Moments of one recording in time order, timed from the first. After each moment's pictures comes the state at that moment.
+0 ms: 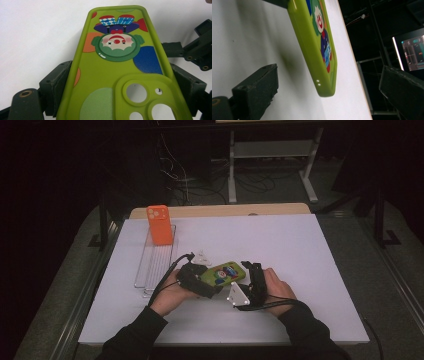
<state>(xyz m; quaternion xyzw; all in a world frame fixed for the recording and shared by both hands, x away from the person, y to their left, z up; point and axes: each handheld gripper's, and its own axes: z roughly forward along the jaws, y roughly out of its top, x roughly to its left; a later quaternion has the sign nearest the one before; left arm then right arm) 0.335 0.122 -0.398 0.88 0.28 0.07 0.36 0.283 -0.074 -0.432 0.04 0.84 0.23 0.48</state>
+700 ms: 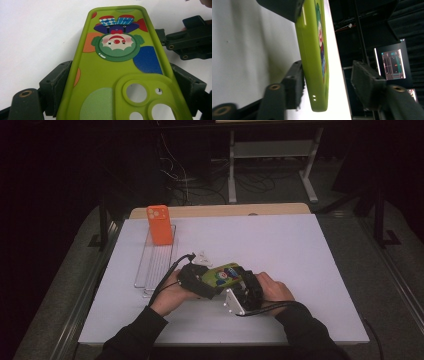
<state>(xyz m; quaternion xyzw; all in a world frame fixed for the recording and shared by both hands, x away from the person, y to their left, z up) 0.334 0.120 -0.398 0.89 0.27 0.06 0.36 0.275 -0.065 -0.440 0.00 0.81 0.21 0.54</state>
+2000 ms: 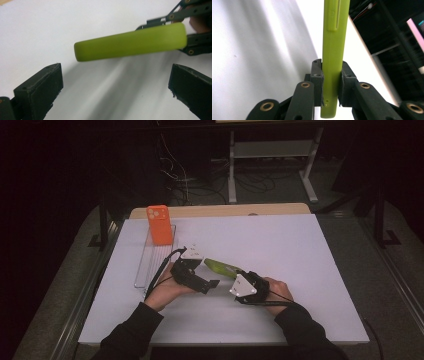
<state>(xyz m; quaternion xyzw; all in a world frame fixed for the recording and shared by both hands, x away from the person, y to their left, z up) 0.346 0.137 -0.389 0.86 0.29 0.08 0.42 0.294 -0.082 -0.434 0.15 0.85 0.29 0.41</state>
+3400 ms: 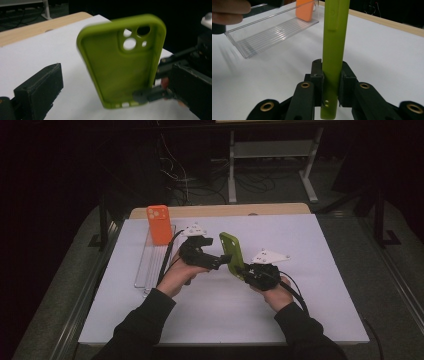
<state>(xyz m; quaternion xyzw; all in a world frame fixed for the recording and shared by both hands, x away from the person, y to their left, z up) 0.377 0.113 -0.351 0.79 0.31 0.07 0.53 0.321 -0.114 -0.404 0.36 0.78 0.48 0.17</state>
